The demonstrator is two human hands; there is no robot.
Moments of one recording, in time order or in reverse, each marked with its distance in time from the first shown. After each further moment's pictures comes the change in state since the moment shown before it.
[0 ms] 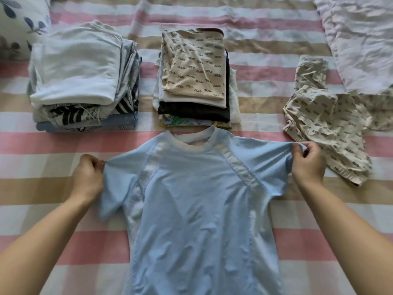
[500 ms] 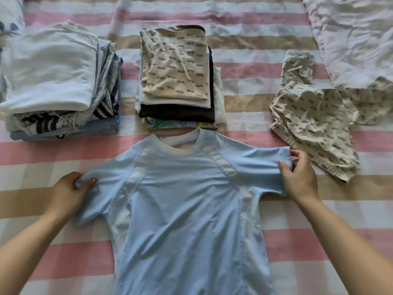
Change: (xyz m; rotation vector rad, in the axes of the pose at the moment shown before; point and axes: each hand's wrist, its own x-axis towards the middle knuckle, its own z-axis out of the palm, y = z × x) left_hand 0.000 -0.021 0.002 0.096 -0.157 0.063; right_hand -0.007 0.034 -0.017 -0.128 -0.188 0.001
